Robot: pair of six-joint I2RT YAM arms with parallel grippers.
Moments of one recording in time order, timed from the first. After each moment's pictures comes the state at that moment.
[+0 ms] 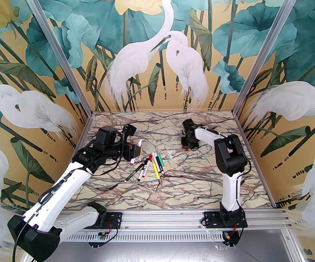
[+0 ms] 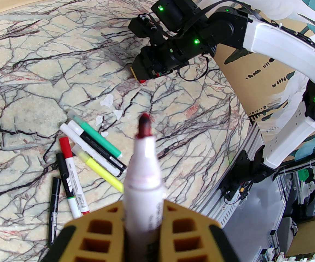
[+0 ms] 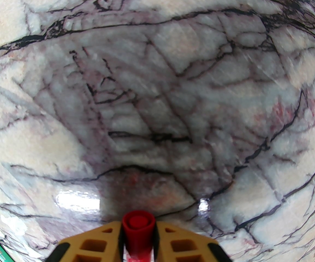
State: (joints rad) left arm -0.42 1.08 1.08 -0.69 0.48 -0.22; right arm 0.33 2.07 1.47 -0.74 -0.03 0.34
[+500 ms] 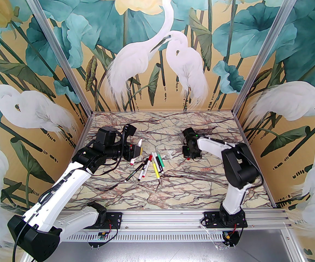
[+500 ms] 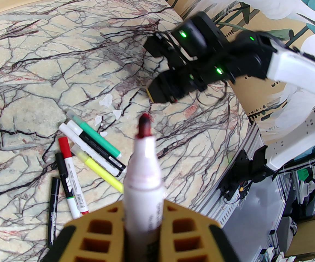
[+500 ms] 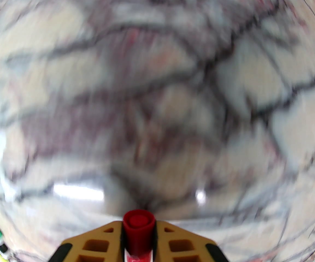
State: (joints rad) left arm -0.42 1.08 1.07 -0.69 0.48 -0.22; right arm 0.42 1.79 1.12 -0.68 0.01 0.42
